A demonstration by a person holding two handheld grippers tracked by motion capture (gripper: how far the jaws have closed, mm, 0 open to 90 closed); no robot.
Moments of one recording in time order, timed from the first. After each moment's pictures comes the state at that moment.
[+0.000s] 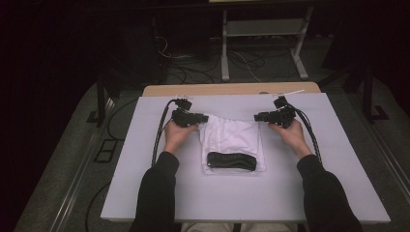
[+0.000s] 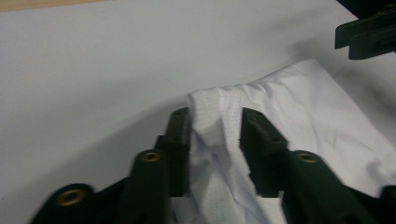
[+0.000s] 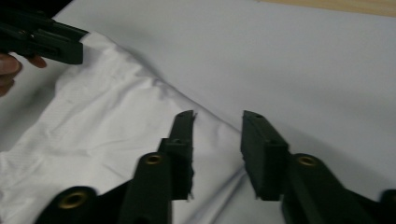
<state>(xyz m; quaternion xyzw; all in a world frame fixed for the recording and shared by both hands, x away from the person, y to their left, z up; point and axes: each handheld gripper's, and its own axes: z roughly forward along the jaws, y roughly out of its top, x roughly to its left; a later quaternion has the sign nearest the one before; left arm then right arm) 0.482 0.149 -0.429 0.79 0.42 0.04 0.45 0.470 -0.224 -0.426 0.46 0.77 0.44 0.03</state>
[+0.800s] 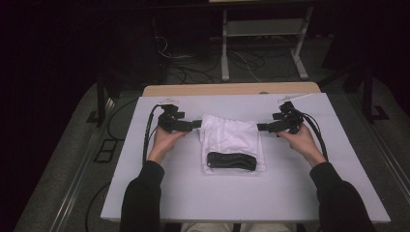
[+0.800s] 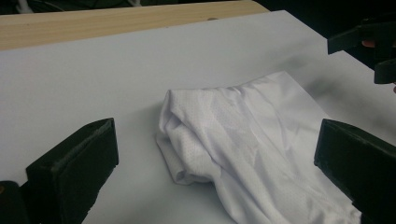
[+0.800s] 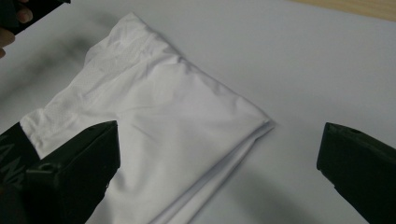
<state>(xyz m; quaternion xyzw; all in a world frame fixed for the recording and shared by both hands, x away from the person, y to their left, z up) 0.440 0.183 -0.408 0.77 0.40 0.07 0.49 0.434 -0.232 -0.410 0.43 0.80 0.43 0.06</state>
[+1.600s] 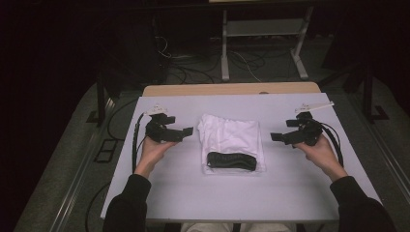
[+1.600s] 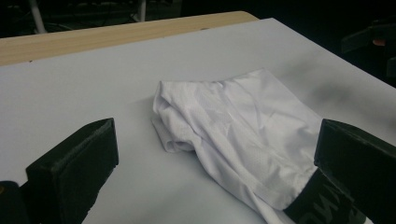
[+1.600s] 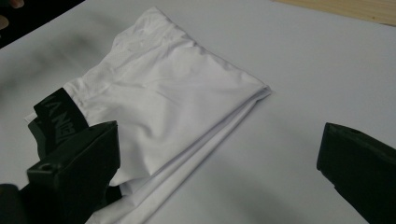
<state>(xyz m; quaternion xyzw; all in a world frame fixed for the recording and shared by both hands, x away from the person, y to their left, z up) 0.390 0.205 -0.388 0.77 0.39 0.10 0.51 0.380 -0.264 -0.394 0.41 0.79 0.44 0.08</state>
